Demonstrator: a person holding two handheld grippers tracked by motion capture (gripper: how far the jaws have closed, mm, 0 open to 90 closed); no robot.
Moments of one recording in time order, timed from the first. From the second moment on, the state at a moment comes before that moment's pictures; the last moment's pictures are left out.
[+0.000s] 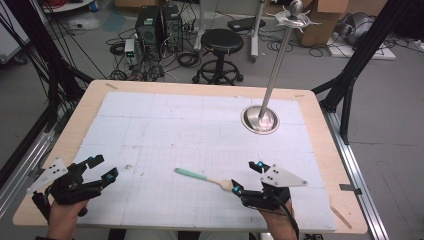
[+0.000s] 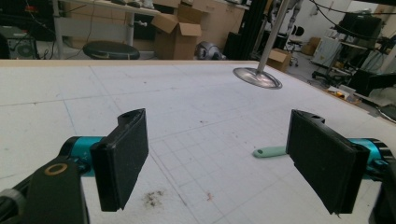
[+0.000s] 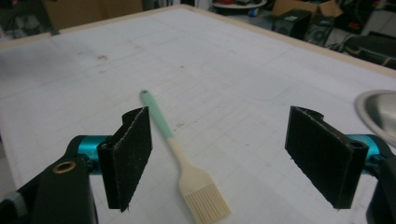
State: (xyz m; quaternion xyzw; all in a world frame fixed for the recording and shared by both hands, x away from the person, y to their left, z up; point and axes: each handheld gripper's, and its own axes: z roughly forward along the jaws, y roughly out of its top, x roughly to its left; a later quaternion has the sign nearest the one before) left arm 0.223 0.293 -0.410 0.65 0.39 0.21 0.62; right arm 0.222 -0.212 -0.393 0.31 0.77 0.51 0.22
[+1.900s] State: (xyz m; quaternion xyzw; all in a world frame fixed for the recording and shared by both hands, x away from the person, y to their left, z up) left arm 0.229 0.281 -0.416 0.67 0.37 0.18 0.61; right arm 0.288 -0.125 -0.433 0.25 0.91 0.33 0.10
